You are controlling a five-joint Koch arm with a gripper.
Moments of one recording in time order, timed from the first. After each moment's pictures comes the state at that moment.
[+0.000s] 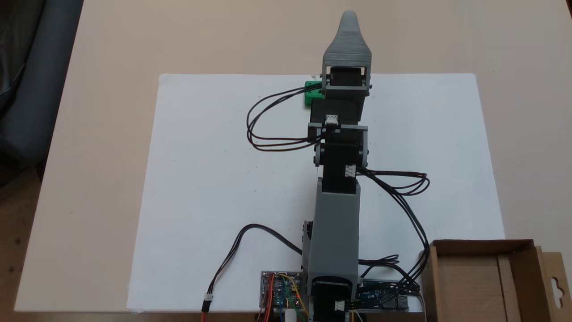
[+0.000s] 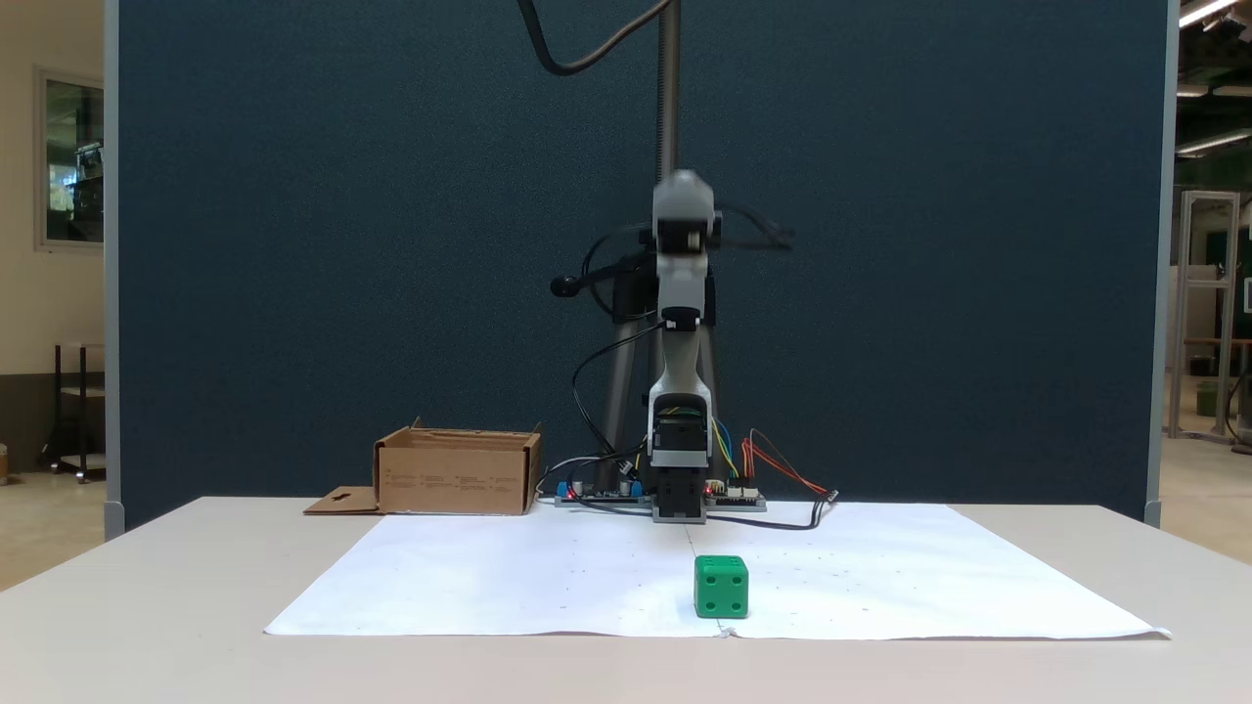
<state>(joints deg) 3.2 125.6 90.2 18.0 -1.1</state>
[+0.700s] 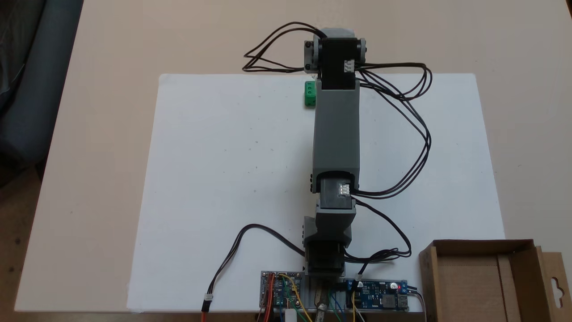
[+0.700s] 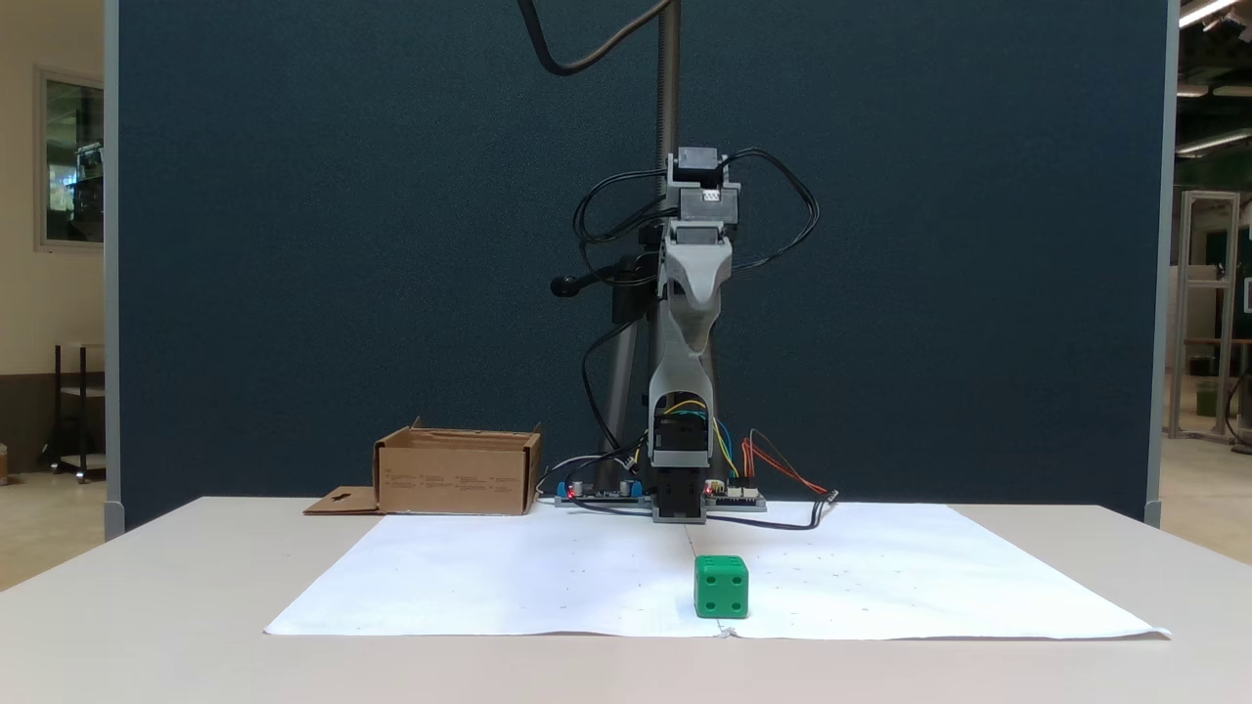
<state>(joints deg) 0.0 85.0 46.2 78.3 -1.0</state>
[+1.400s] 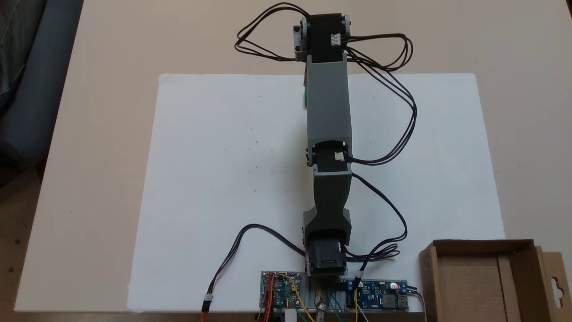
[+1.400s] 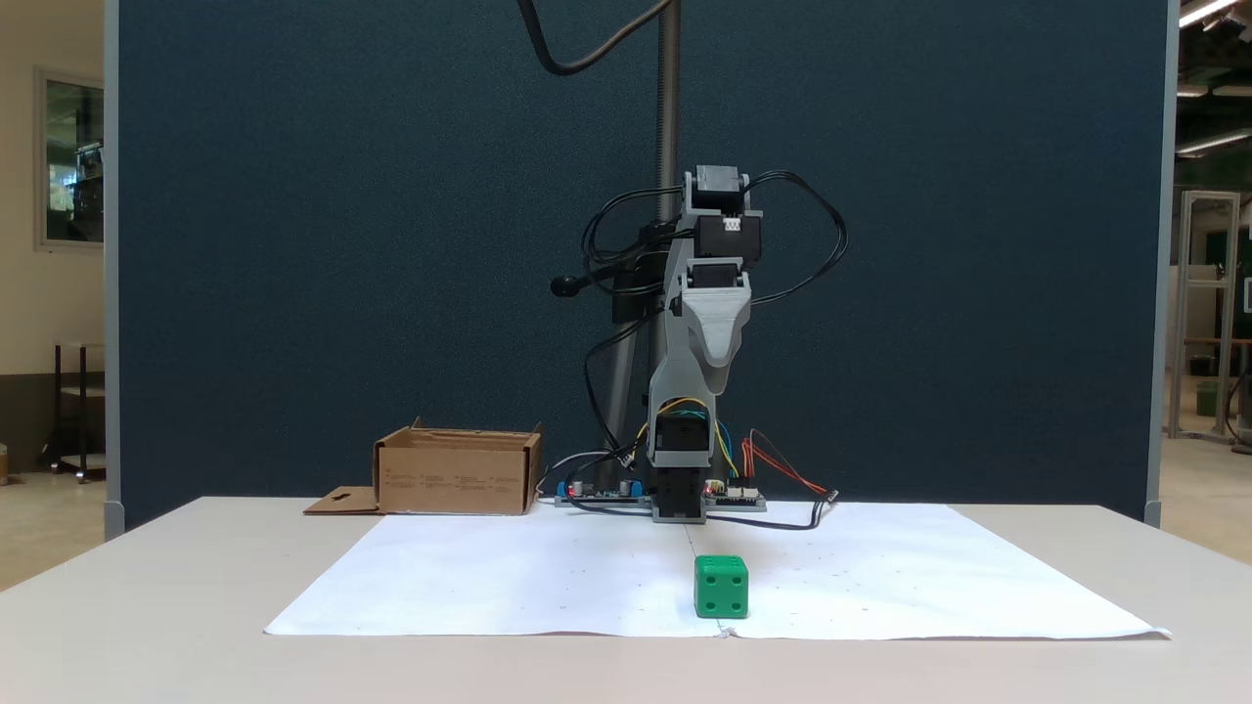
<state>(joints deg) -4.0 70.9 35.7 82.4 6.5</state>
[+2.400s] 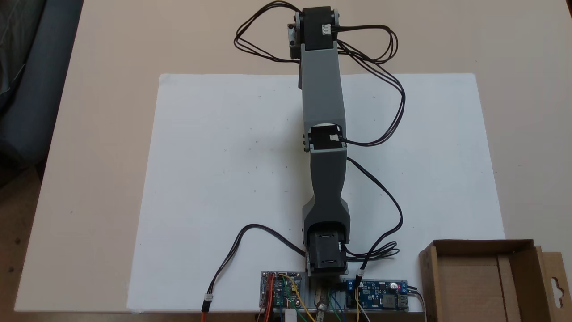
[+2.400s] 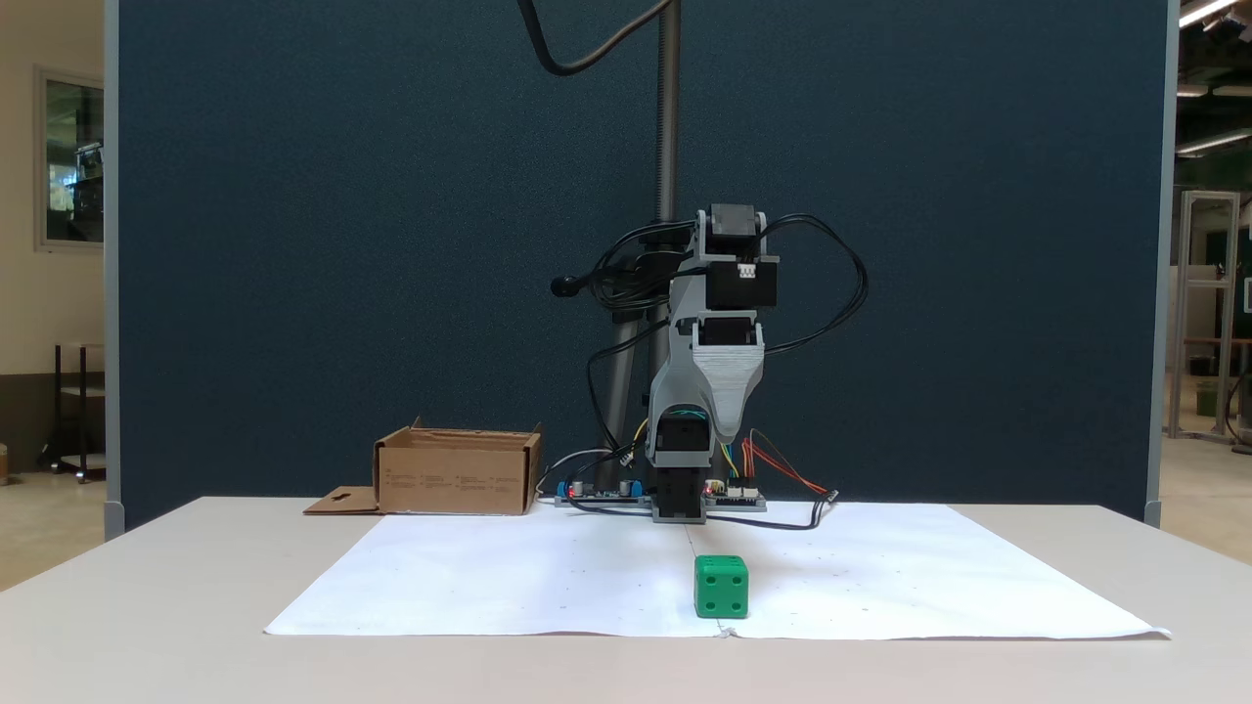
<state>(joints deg) -4.9 60.5 33.9 82.8 8.3</state>
